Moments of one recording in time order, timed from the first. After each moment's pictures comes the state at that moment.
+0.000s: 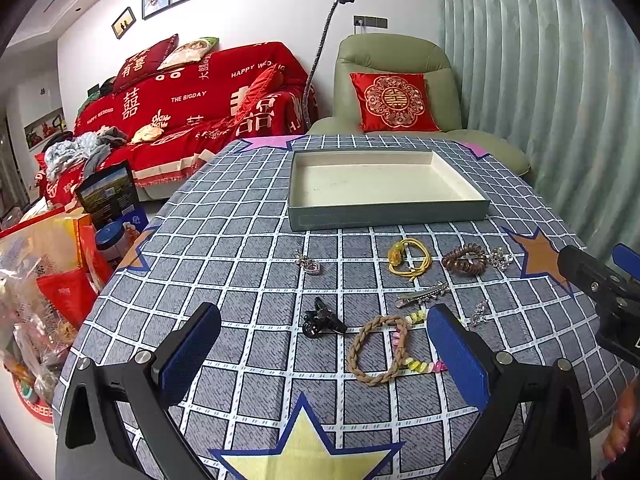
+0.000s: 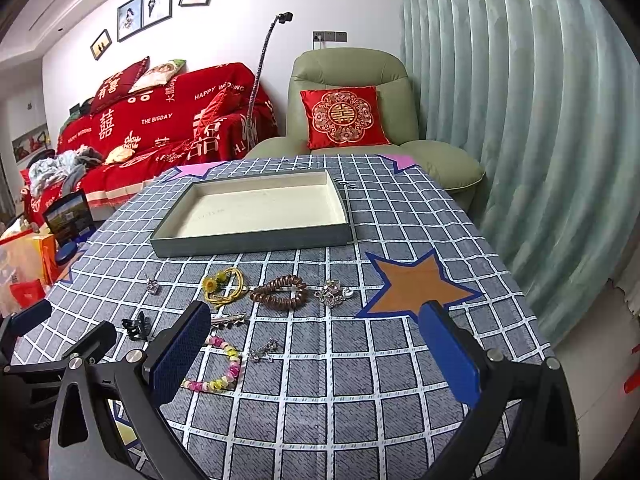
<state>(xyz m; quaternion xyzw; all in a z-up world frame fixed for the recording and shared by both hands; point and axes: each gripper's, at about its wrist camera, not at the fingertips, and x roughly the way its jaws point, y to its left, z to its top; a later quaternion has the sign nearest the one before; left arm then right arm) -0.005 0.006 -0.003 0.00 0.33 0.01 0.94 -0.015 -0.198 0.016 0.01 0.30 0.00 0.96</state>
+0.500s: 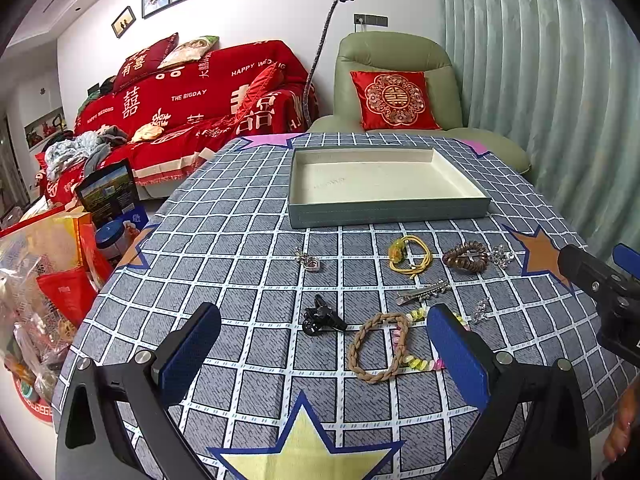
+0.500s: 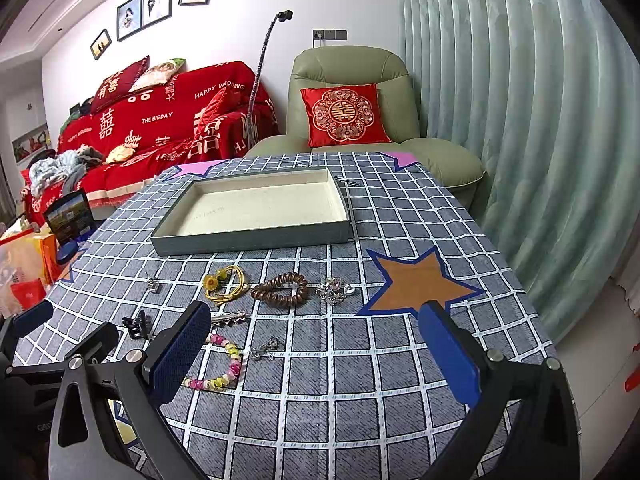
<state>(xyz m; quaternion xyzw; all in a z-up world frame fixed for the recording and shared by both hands) -0.004 0.004 -0.007 0.00 0.33 0.01 0.94 -0.016 -0.197 0.015 0.01 0.30 0.00 0.96</state>
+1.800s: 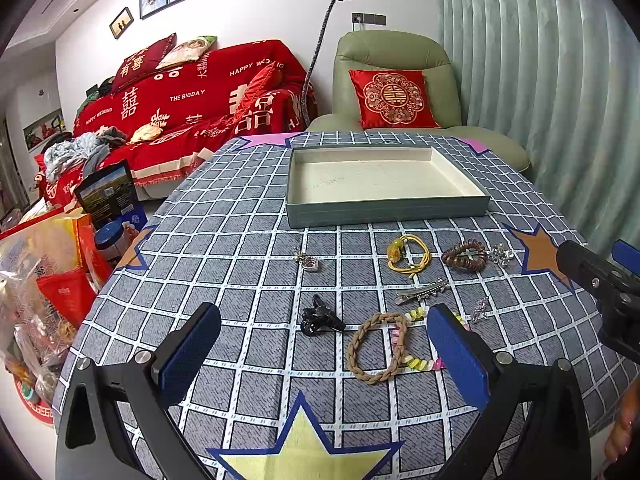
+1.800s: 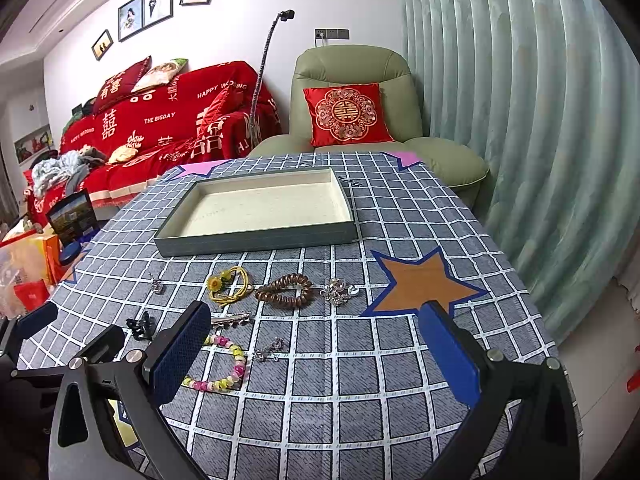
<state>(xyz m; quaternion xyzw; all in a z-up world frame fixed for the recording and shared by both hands) -0.004 0.004 -0.006 0.01 0.34 0.01 0.94 -0.015 -0.194 0.013 0.01 0.30 0.00 0.96</state>
